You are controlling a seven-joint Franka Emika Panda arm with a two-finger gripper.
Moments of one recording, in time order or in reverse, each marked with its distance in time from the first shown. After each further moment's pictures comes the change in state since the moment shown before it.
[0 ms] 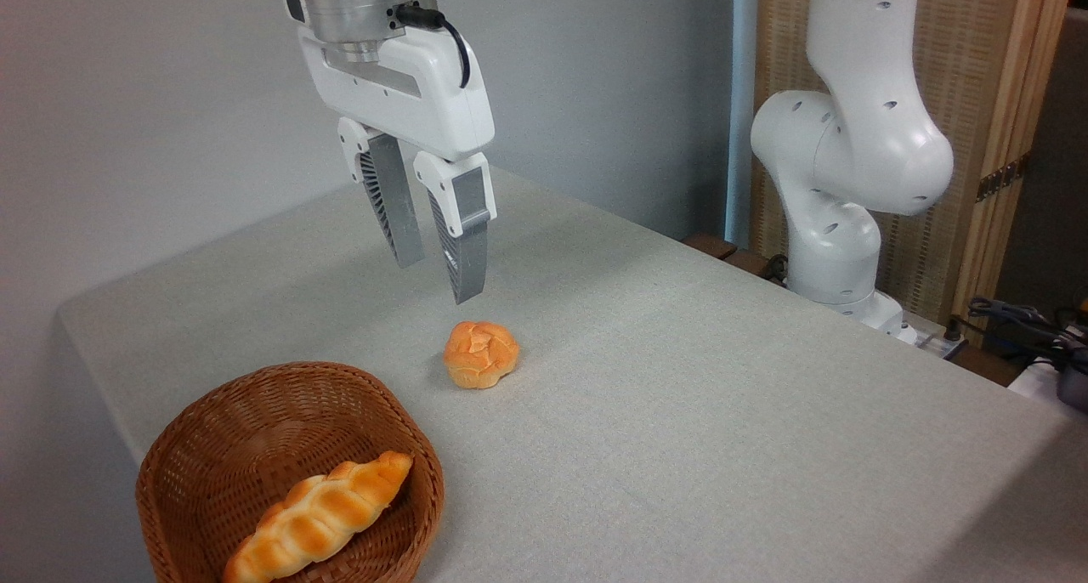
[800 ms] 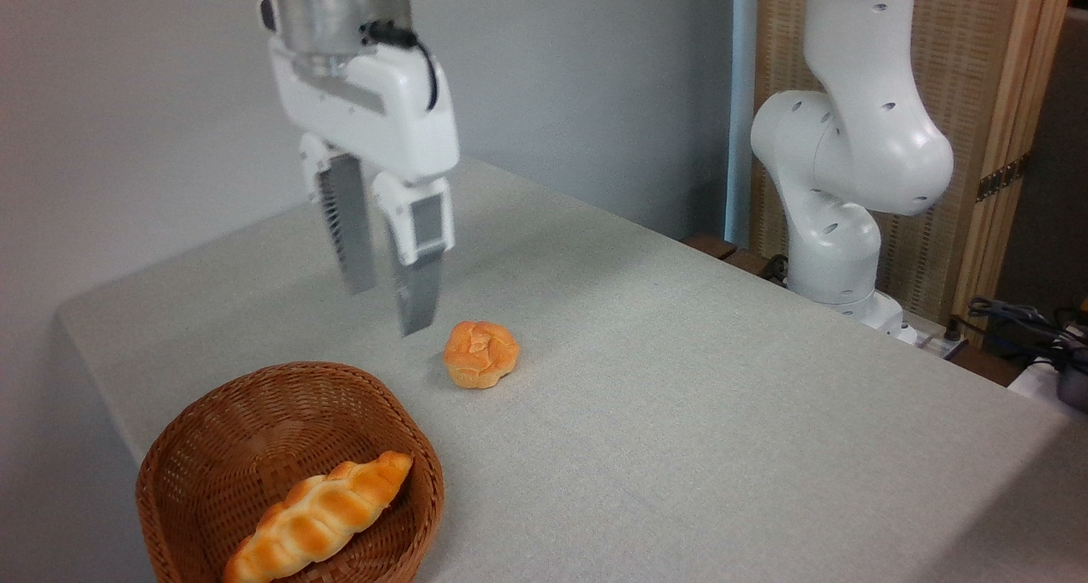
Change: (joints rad) arm 0.001 0.045 0.003 -0.002 0.000 0.179 0.000
